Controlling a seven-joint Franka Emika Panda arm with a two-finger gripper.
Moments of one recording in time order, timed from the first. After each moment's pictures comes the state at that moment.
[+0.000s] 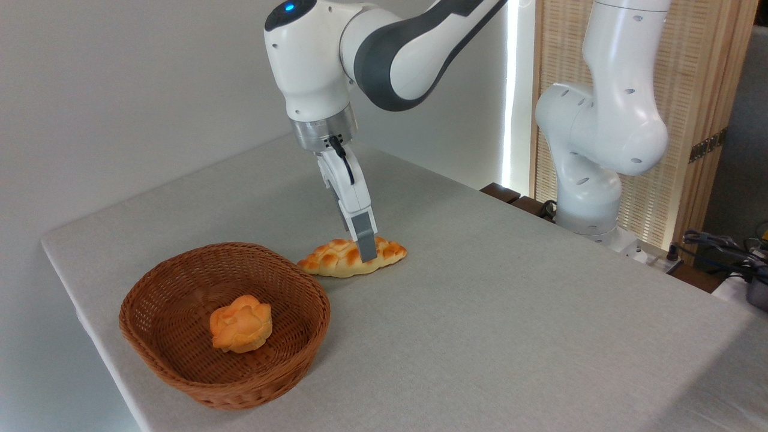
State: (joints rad) arm -0.26 -0.22 -0.03 -2.27 -0.10 1.94 0.89
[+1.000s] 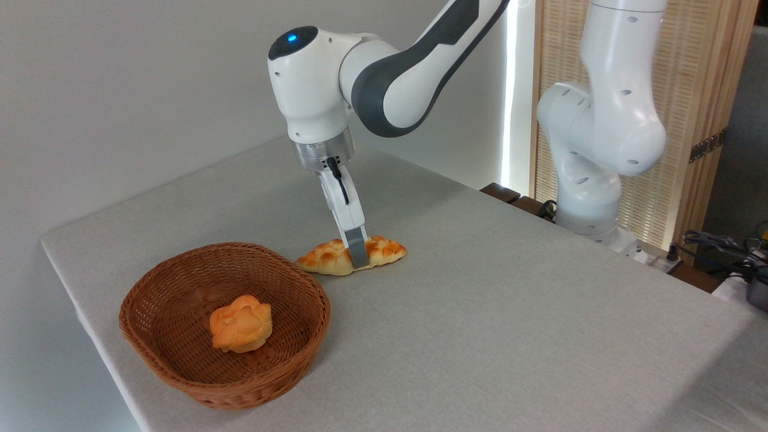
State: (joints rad) arm -0.31 -0.17 -0.03 -2.33 -0.11 2.06 0.89
